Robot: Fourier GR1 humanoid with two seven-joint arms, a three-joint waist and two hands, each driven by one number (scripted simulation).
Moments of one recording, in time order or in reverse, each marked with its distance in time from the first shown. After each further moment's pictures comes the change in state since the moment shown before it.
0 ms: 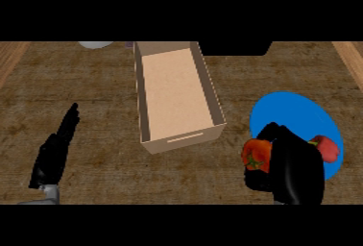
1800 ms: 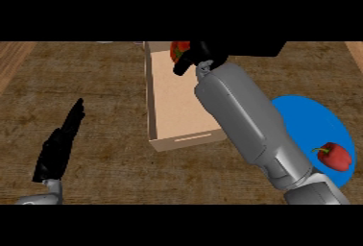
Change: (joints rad) left arm -0.037 -0.009 0.002 0.008 -0.005 -0.042 -0.005; right arm -1.071 0.087 -0.203 1.173 -0.491 -0.446 -0.136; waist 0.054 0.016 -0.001
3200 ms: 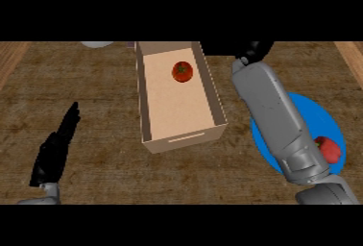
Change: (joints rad) left arm 0.024 -0.006 0.023 0.005 -0.008 0.016 -0.009; right arm 0.077 -0.057 -0.269 0.075 -0.404 -0.664 -0.482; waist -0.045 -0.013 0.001
